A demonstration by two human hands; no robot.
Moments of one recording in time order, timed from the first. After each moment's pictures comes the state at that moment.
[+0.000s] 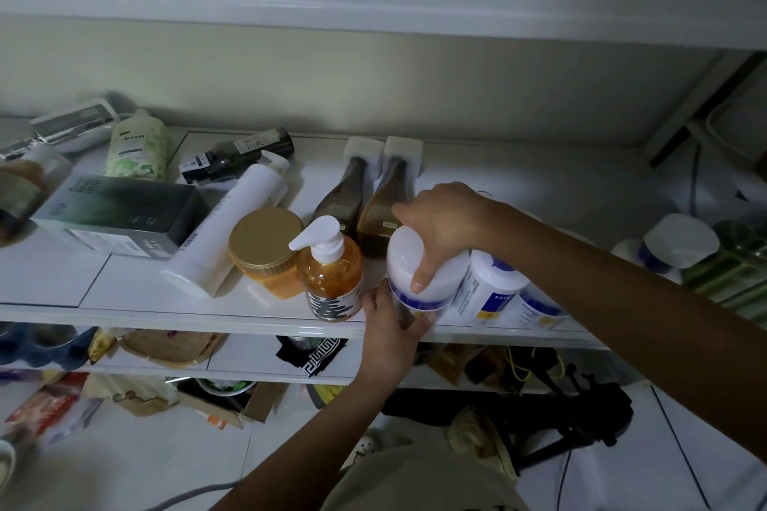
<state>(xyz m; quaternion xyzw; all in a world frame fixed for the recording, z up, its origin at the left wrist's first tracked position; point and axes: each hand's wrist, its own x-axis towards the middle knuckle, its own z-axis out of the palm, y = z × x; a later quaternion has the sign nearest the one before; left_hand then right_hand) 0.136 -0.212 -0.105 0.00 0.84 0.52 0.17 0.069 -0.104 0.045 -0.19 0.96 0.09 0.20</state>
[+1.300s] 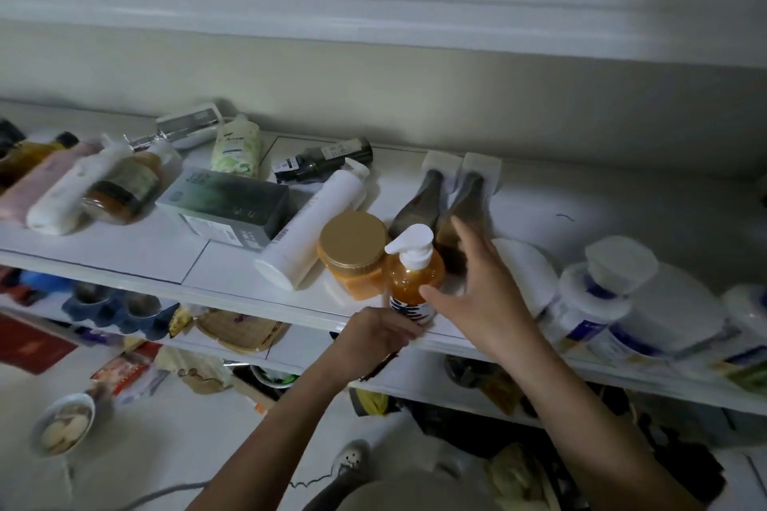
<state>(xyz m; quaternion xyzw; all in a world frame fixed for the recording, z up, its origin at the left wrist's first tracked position) 0.102 -0.336 -0.091 0.17 0.79 0.53 0.25 0.126 -0.174 -0.003 0.04 0.91 -0.42 -0.01</state>
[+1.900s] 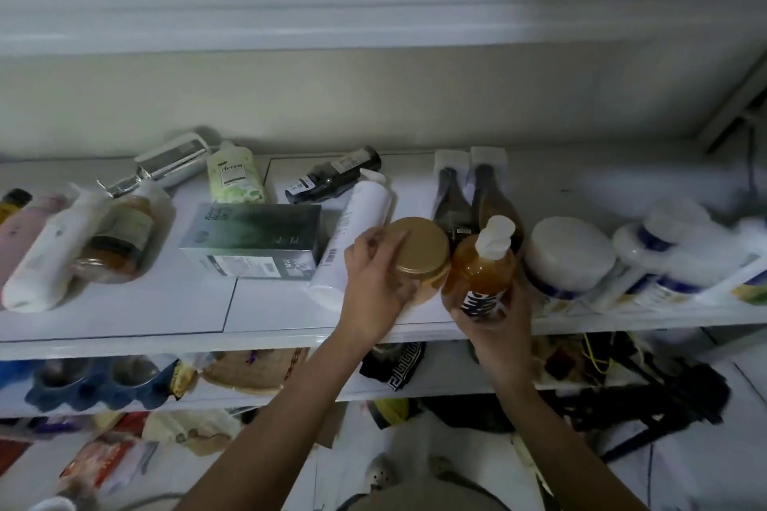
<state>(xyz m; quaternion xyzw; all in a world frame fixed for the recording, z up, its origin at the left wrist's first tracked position) 0.030 -0.415 -0.079 0.24 0.87 0.42 -0.03 0.130 -0.273 -0.108 0.27 0.73 -0.57 -0.25</state>
